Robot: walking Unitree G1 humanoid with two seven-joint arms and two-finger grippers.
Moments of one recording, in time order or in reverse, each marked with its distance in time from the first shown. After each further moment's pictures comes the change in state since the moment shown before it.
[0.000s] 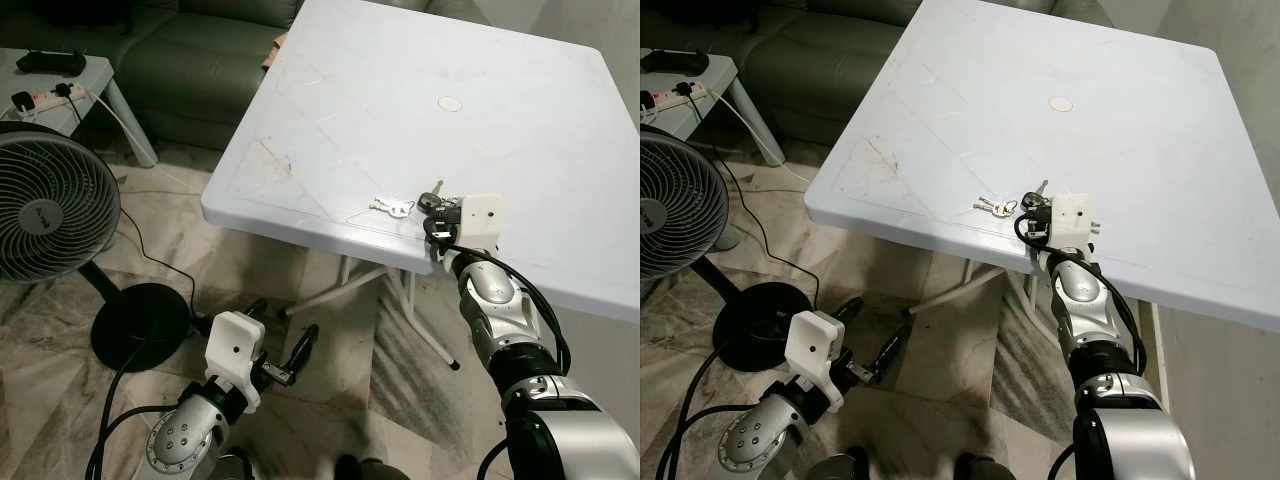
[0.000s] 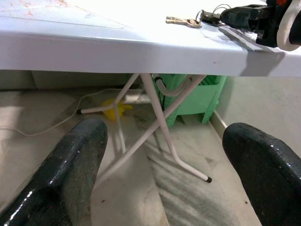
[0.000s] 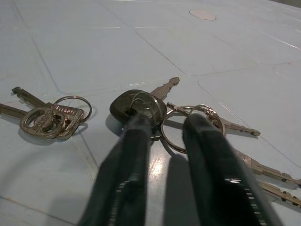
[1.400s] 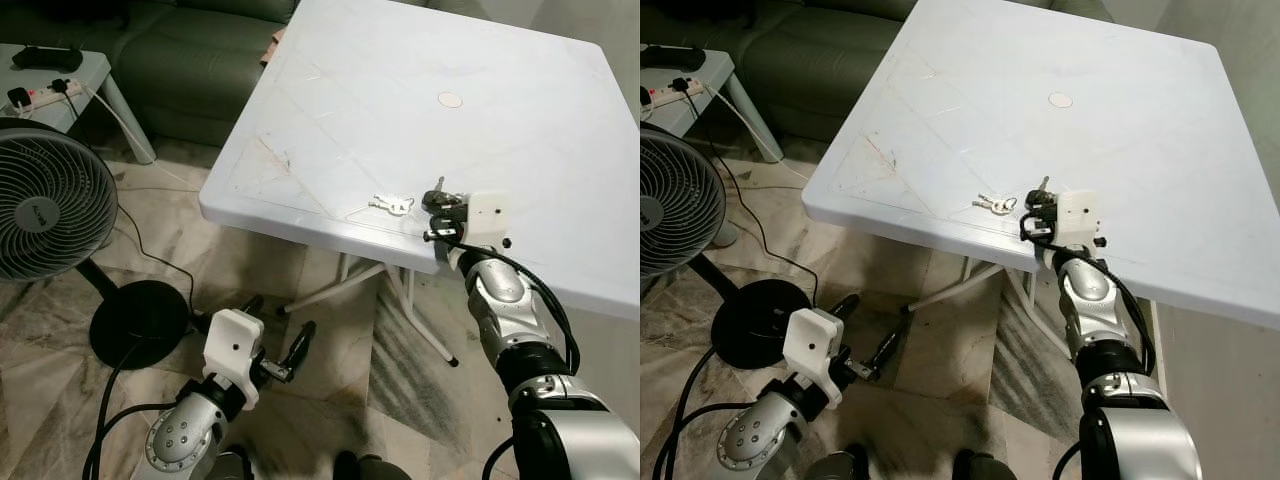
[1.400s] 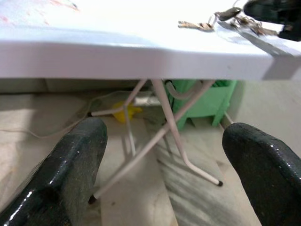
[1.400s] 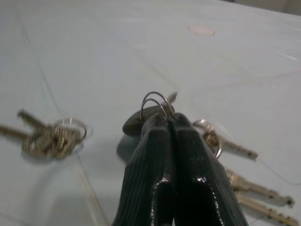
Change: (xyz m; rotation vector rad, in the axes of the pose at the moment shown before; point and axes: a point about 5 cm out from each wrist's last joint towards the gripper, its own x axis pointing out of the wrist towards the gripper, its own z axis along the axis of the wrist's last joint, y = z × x) left arm 0.005 0.009 0.008 0.027 -0.025 0.060; right arm 0.002 -0.009 0.014 0.059 -0.065 0.042
